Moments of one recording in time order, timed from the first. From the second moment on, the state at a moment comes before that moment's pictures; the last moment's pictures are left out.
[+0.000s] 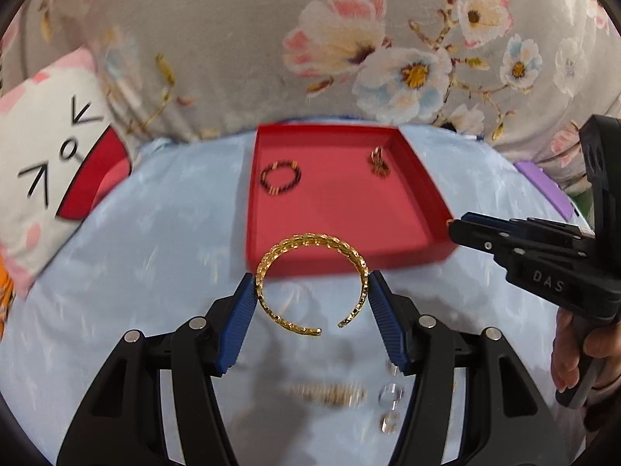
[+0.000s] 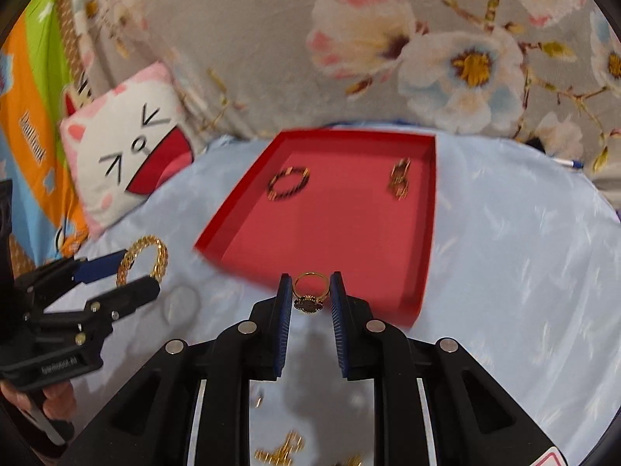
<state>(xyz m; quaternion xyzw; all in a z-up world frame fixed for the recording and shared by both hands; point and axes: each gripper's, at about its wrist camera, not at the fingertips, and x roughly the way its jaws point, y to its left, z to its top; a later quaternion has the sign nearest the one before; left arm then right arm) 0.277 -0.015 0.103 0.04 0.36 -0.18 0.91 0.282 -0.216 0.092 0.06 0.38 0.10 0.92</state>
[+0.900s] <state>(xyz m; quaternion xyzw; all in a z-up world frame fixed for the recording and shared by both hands) 0.433 -0.056 0.057 0.02 0.40 -0.12 0.91 0.404 -0.242 0.043 0.04 0.42 0.06 0.91</state>
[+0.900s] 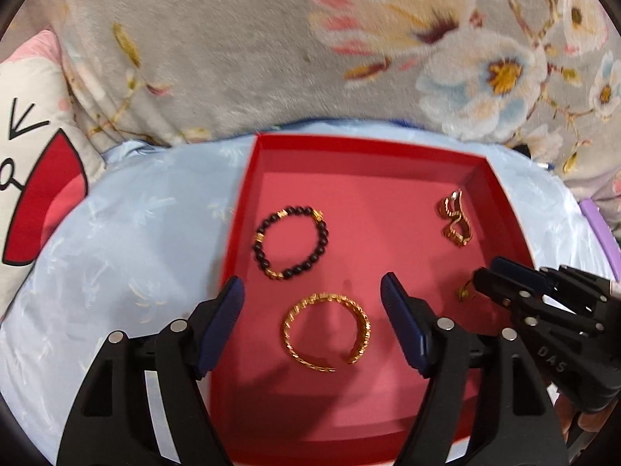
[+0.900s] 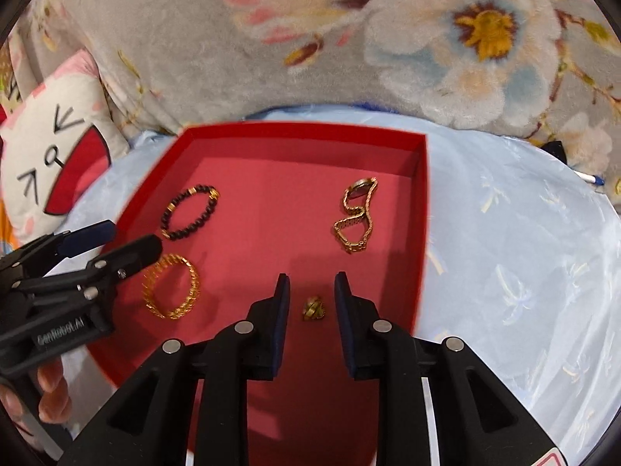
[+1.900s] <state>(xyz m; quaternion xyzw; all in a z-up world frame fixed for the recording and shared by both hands) 0.198 0.019 0.008 -0.03 0.43 -0.11 0.90 0.127 -0.239 0.003 0.04 0.41 0.08 0.91</state>
